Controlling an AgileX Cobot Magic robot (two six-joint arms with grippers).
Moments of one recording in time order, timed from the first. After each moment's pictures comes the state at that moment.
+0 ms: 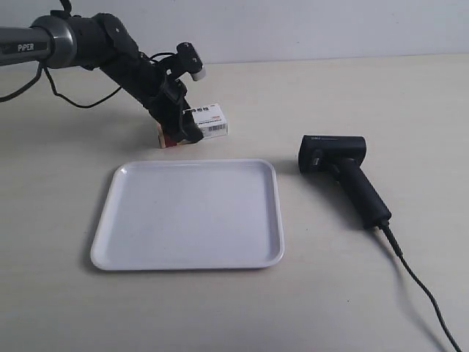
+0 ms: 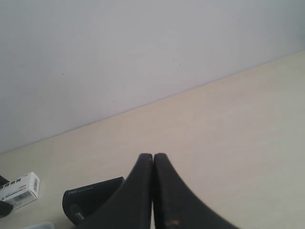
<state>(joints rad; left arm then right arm) -0.33 2.48 -1.94 -0.56 0.83 1.30 0.17 0.47 -0.05 0.16 -0.16 0.19</state>
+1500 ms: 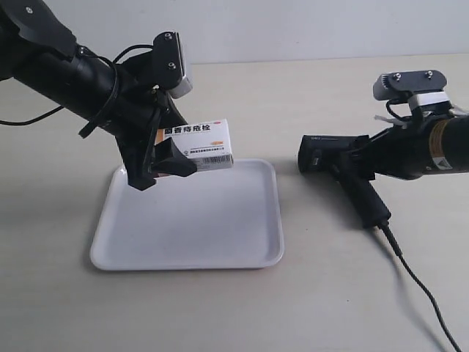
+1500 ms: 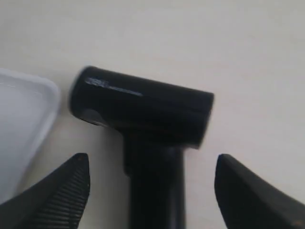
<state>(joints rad) -0.47 1.77 -1.13 -0.74 0.68 1.56 0.28 1.67 -0.63 -1.18 -0.23 1.19</state>
